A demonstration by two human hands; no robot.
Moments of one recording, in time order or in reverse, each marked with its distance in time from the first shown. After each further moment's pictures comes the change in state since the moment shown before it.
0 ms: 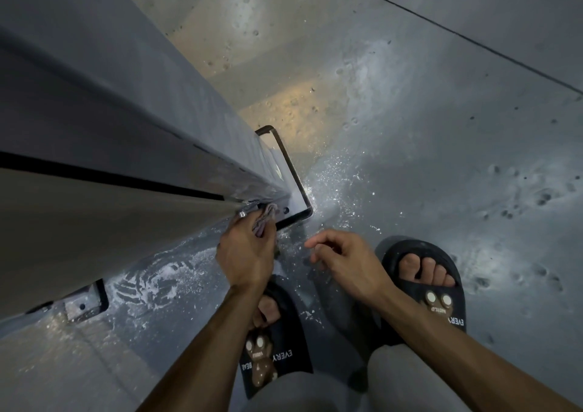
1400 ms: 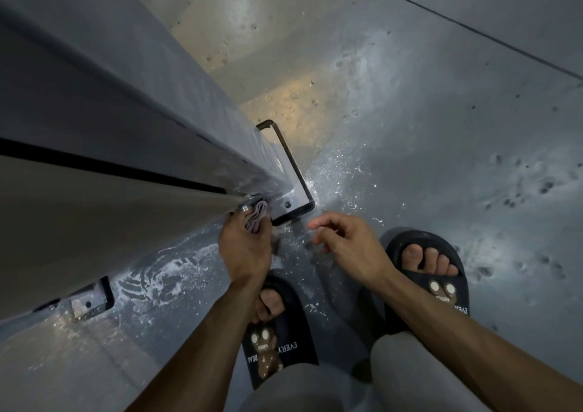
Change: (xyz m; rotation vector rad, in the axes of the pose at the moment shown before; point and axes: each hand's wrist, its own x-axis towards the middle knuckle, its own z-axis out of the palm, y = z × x) left_hand 0.007 -0.022 0.010 -0.311 0.002 -0.090; right_hand 0.006 -0.008 0.000 0.060 0.045 -0.011
